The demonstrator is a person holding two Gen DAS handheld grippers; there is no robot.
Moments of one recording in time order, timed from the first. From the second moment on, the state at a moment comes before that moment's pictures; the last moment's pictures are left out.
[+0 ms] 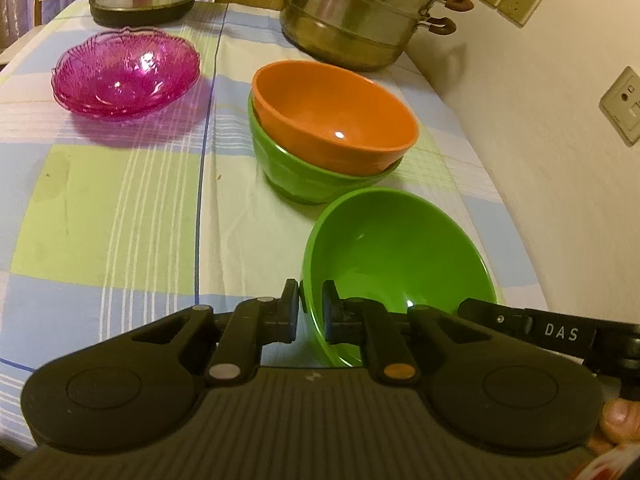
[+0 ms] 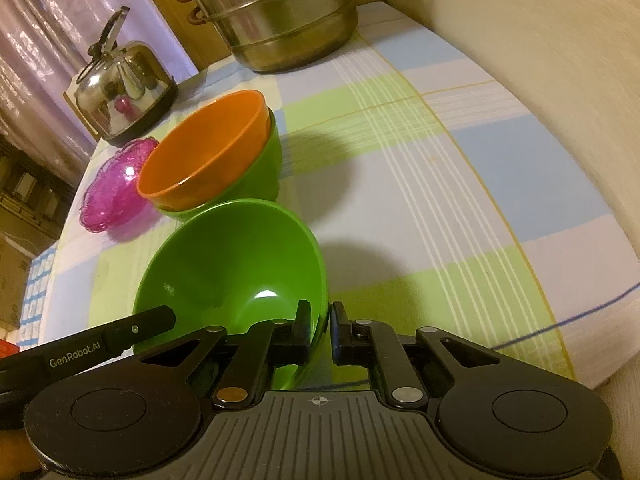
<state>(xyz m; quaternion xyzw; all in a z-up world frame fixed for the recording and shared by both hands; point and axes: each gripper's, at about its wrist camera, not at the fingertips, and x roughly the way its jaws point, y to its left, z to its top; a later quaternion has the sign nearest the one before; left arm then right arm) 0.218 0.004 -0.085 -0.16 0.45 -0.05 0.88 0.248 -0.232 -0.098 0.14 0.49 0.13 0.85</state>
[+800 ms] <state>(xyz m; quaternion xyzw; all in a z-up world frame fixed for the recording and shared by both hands) 0.248 0.006 0.011 -0.16 0.38 -0.05 0.91 0.270 -0.228 0.011 0.14 0.40 0.14 0.89</state>
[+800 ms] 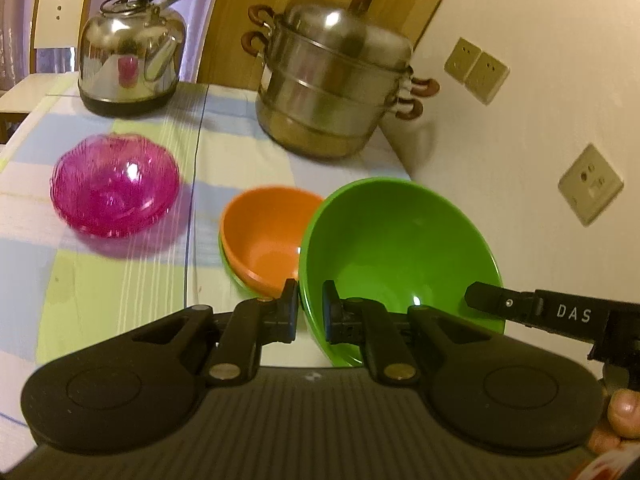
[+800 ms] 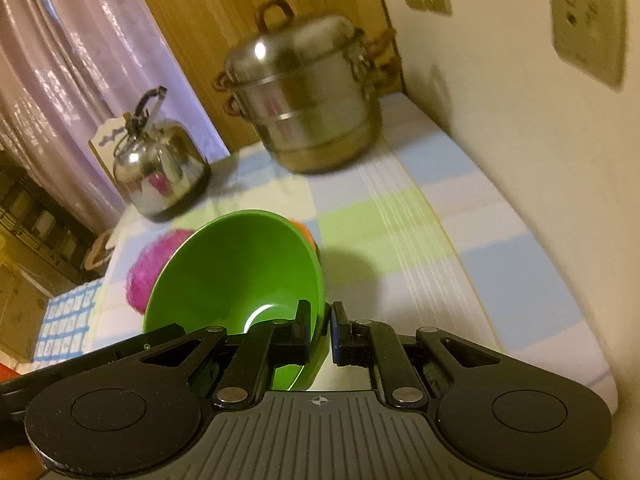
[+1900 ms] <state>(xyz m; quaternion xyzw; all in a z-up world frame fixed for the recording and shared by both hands) 0.350 0.047 -0.040 -0.16 0.43 -0.02 0.89 0.402 -0.191 -0.047 0.15 0.45 0.17 0.86</state>
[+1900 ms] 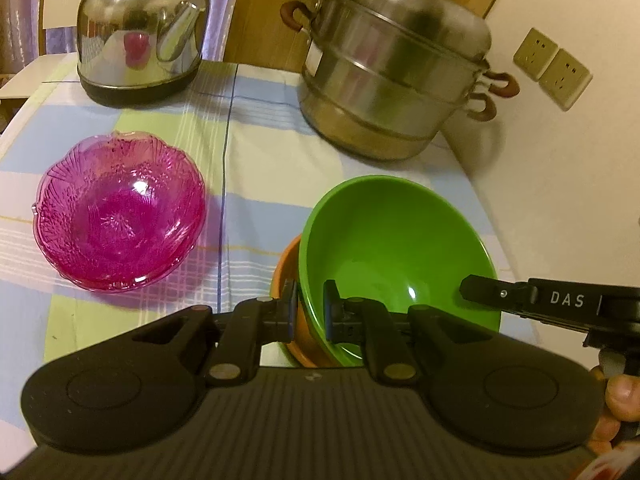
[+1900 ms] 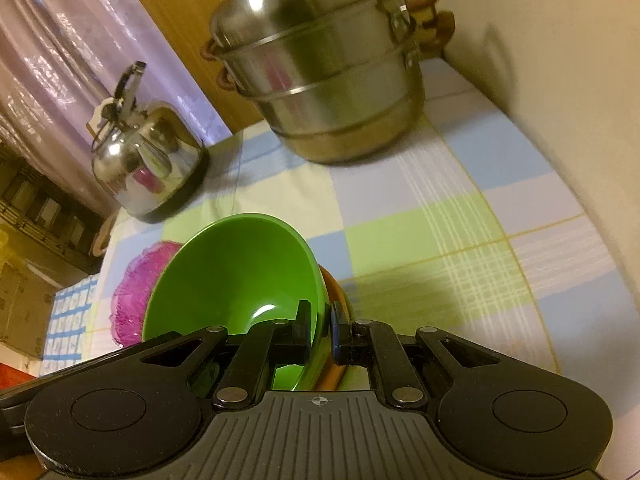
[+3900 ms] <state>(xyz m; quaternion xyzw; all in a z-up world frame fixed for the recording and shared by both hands) 0.135 0.016 -0.020 -0.13 0.41 0.05 0.90 0.185 -0.244 -0.034 0.17 0.43 0.10 0.88</state>
